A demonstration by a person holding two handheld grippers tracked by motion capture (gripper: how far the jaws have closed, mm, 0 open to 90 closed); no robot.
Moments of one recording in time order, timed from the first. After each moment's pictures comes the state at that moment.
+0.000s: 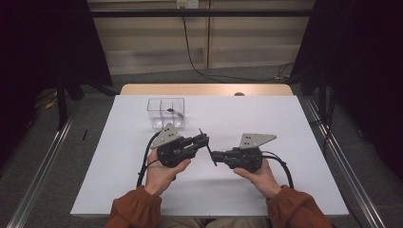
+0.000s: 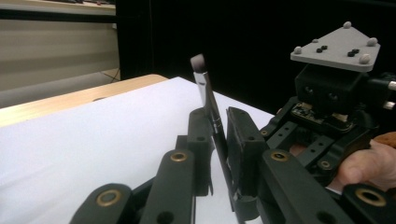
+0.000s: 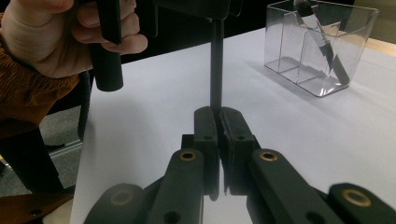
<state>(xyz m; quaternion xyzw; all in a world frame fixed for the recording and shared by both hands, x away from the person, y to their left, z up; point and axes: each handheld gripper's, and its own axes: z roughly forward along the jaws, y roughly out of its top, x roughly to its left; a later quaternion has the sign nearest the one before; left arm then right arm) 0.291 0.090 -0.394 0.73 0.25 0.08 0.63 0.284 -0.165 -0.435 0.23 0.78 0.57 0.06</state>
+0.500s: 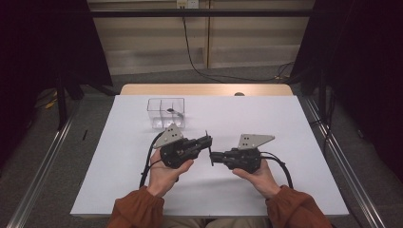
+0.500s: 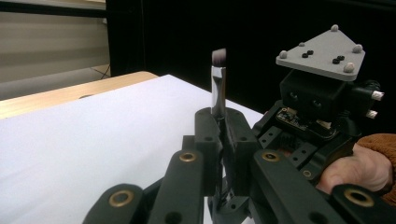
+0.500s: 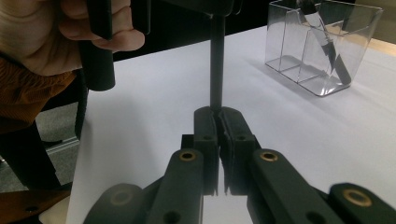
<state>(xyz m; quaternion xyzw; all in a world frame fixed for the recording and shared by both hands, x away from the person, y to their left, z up) 0.288 0.082 -0.391 0.74 0.25 0.07 0.63 0.284 -0.162 -0.436 0.22 0.79 0.57 0.06</state>
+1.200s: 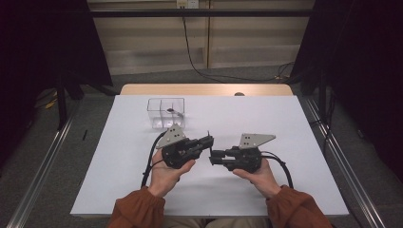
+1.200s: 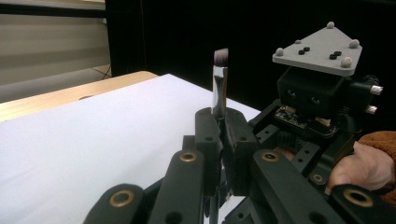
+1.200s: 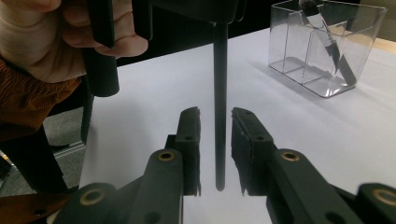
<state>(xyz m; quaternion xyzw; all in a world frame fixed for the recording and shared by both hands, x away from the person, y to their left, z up) 0.289 0.081 -0.390 0.74 0.25 0.08 0.62 0.285 -0.164 -0.436 0.22 0.78 0.58 0.05</state>
